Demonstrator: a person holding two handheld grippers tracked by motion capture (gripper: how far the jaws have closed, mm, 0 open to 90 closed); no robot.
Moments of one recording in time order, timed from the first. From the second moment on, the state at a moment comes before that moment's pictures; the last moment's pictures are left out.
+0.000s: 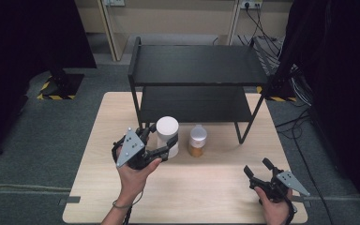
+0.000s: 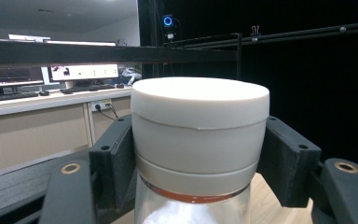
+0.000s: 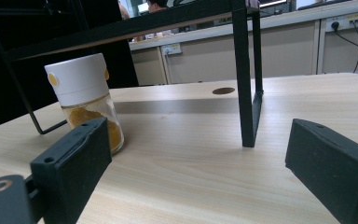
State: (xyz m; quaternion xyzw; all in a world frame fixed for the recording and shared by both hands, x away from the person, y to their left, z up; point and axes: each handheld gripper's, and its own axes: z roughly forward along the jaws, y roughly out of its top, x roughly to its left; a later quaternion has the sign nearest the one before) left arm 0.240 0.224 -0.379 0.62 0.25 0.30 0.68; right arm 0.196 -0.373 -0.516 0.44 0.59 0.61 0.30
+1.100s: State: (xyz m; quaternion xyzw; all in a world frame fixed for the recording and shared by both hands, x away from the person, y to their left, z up) left arm 0.256 0.233 -0.335 0.60 0.26 0.31 0.69; right arm 0.198 -0.374 -0.515 0.44 0.59 0.61 0.29
